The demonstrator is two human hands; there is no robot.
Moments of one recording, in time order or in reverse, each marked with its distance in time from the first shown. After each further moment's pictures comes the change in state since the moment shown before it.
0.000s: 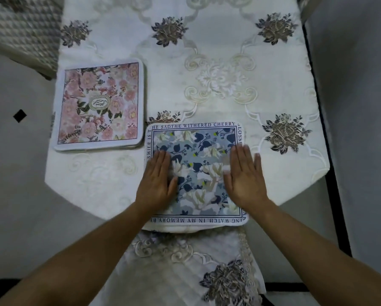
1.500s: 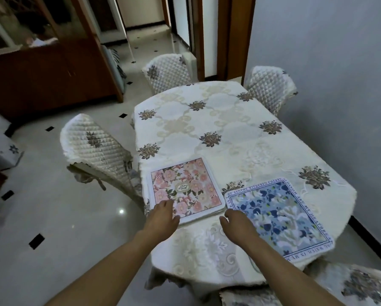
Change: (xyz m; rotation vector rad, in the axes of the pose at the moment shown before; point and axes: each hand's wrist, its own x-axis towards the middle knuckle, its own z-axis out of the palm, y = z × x) left_hand -0.013 -0.243 -0.250 0.097 -0.076 0.088; right_hand 0.033 -0.361 -0.035 0.353 0.062 0.393
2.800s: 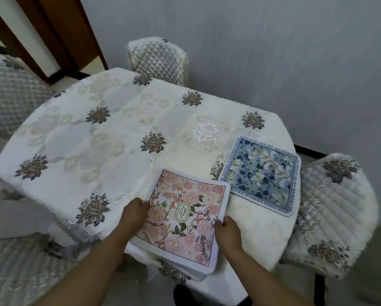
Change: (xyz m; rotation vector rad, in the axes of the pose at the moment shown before) left_hand 0.302 -0.111 -0.042 -0.184 -0.393 0.294; right_hand 0.096 -0.164 0.128 0.860 0.641 1.041
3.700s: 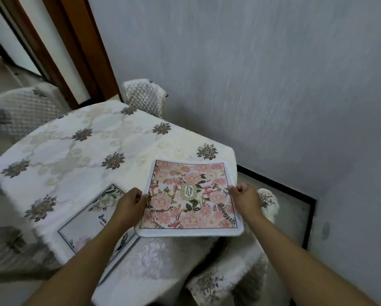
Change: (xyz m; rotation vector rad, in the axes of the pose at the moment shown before) left_hand -0.146 0.283 0.128 -0.105 0.329 0.148; right_hand 0.151 -0.015 -0.381 0.035 0.061 -0.437
